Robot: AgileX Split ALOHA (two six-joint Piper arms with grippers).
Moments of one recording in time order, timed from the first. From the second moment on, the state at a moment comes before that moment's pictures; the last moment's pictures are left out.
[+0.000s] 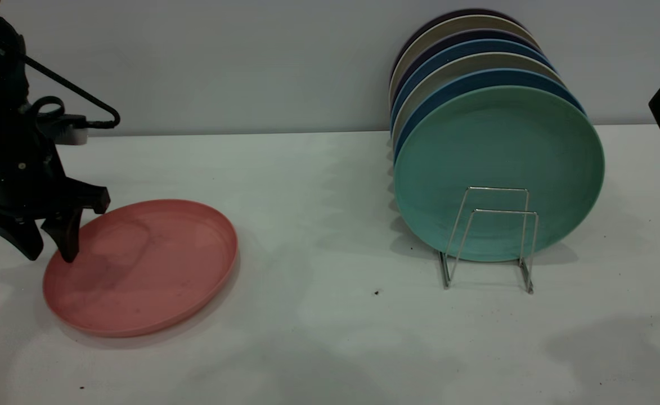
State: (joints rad) left arm -0.02 2.24 -1.34 0.15 0.54 -0.17; right arm 0.22 1.25 -0.75 0.24 0.49 -0.24
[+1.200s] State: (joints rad) left arm -0.02 2.33 -1.35 0.16 0.44 -0.10; right arm 0.22 1.25 -0.75 0.26 0.48 -0.24
